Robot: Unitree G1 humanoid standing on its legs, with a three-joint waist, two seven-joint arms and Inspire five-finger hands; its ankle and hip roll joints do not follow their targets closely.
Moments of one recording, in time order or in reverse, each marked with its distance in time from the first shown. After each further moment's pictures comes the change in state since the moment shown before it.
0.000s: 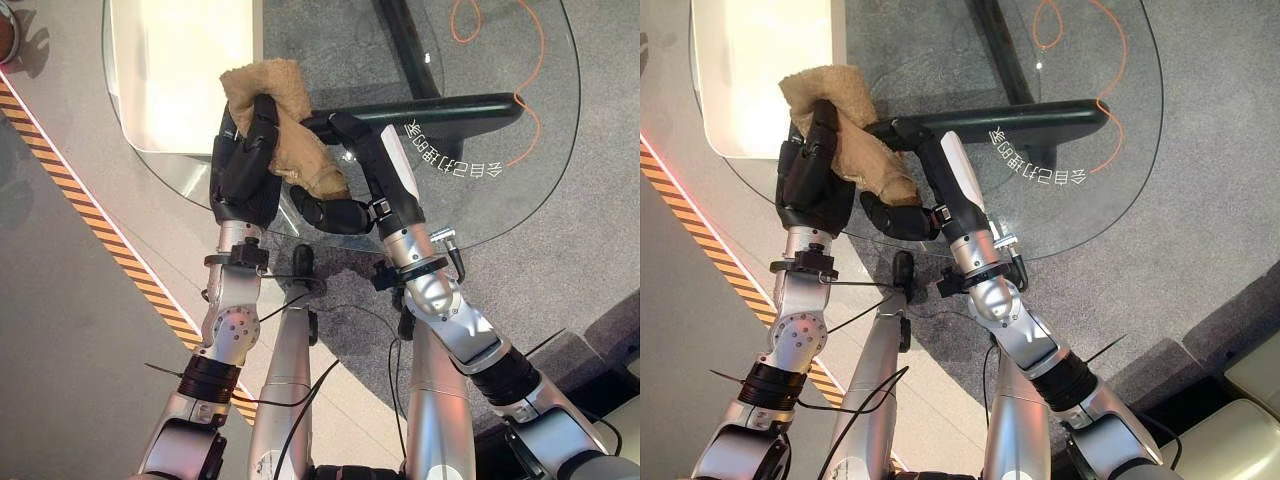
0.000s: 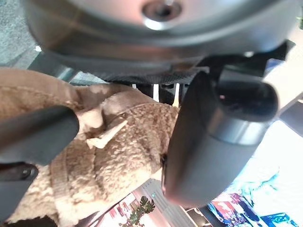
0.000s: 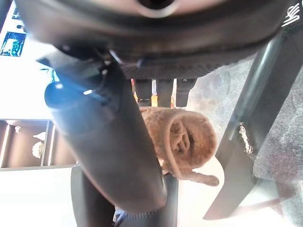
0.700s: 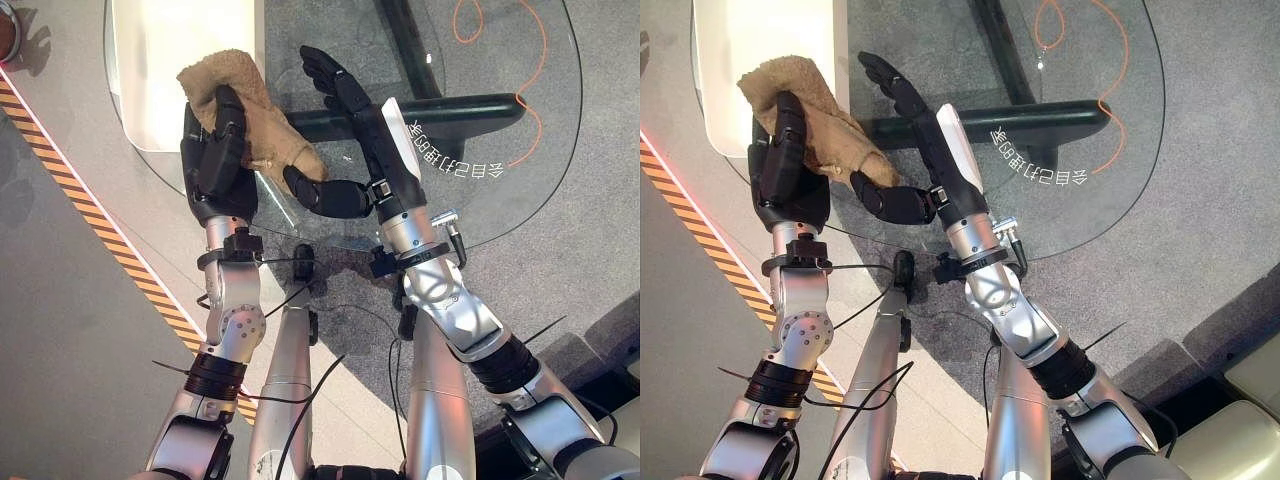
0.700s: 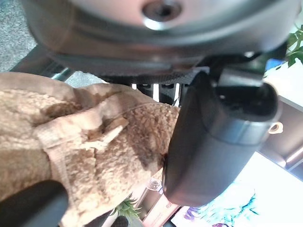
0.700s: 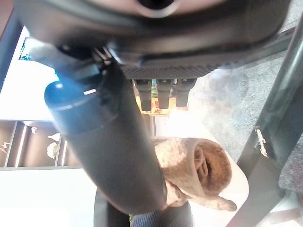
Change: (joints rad) left arm -0.017 -0.032 0.014 0.001 0.076 -0.122 0.230; right arm -0.068 0.017 -0.011 0.000 0.000 0.000 -0.004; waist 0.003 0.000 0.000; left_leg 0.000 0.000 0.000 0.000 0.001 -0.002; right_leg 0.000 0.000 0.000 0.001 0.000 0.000
